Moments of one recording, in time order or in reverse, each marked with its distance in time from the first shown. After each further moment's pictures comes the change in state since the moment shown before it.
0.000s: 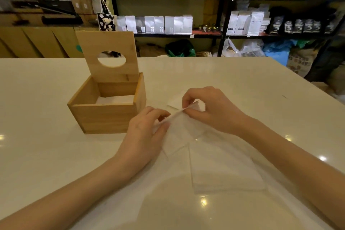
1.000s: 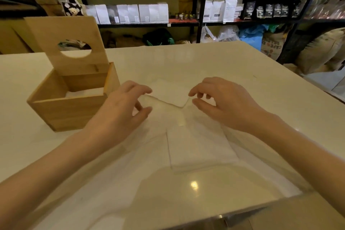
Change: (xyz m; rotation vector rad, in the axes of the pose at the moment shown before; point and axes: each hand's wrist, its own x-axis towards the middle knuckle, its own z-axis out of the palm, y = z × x) left_hand 0.022 0.018 -0.015 0.201 -0.234 0.089; right_hand -0.061 -0.002 -0.032 -0.294 -0.010 0.294
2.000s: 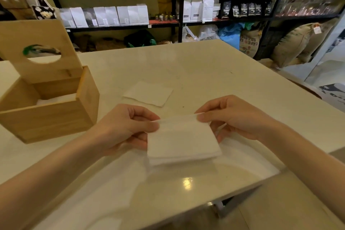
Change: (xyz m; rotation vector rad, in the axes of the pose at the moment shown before) left_hand 0.004 0.039 0.014 -0.920 -0.438 -0.546; right_hand -0.050 0.025 -0.011 1.101 -0.289 0.584
